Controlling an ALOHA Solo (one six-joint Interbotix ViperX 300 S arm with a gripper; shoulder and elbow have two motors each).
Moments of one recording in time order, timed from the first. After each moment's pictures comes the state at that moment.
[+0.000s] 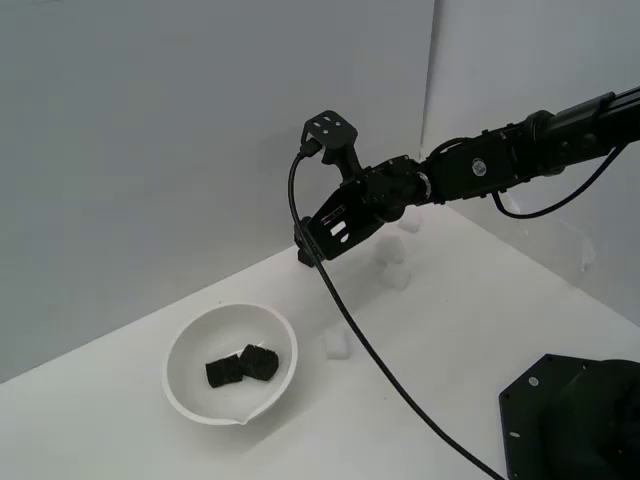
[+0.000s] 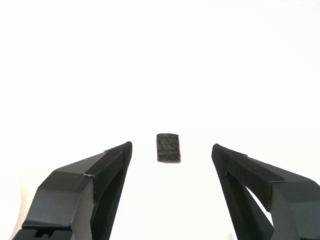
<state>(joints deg) -12.8 97.5 97.1 139.7 139.8 -16.0 0.6 14.1</state>
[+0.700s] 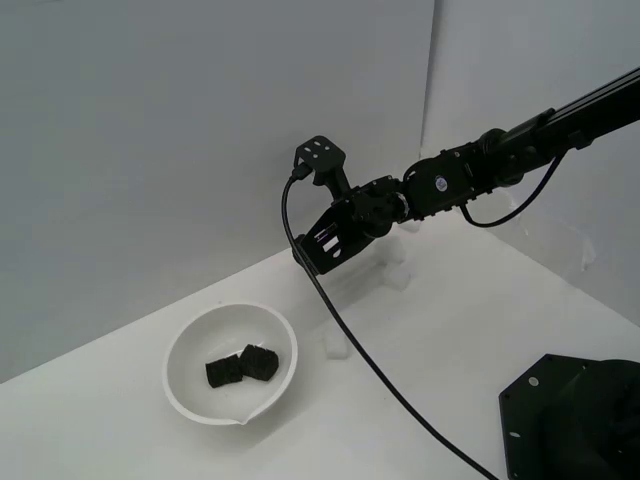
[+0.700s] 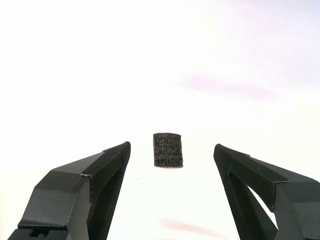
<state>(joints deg) -13.0 89.6 89.4 138.5 138.8 -16.0 -3.3 14.2</state>
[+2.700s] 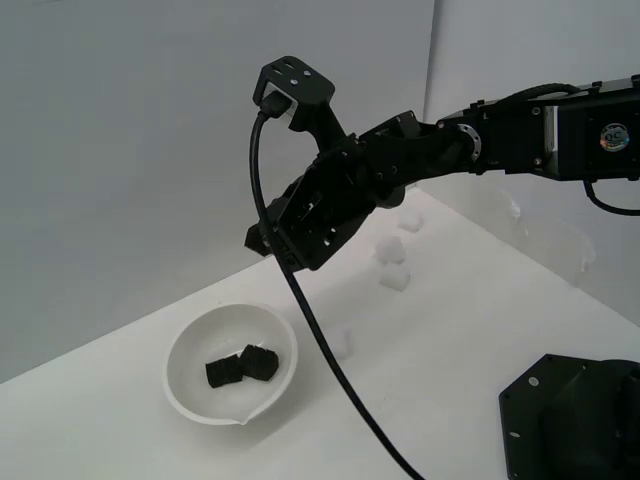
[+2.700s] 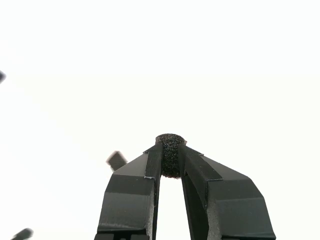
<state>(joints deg) -28.5 115.1 114.7 136.6 136.8 -18.3 16.2 12.1</state>
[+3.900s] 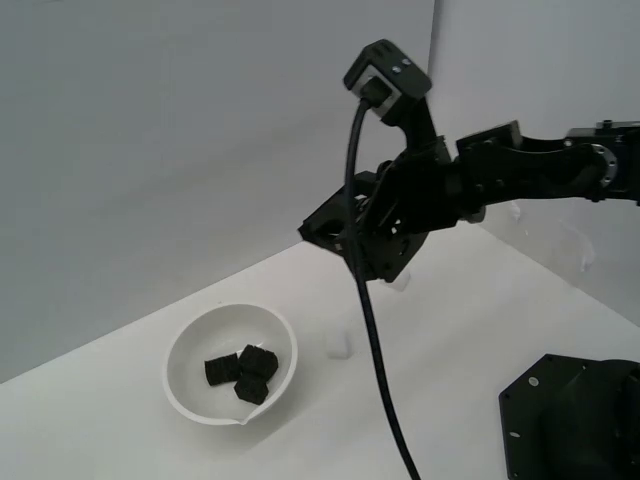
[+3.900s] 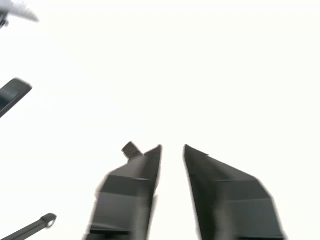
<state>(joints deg) -25.4 131.0 130.8 146.5 146.5 -20.7 15.5 12.7</state>
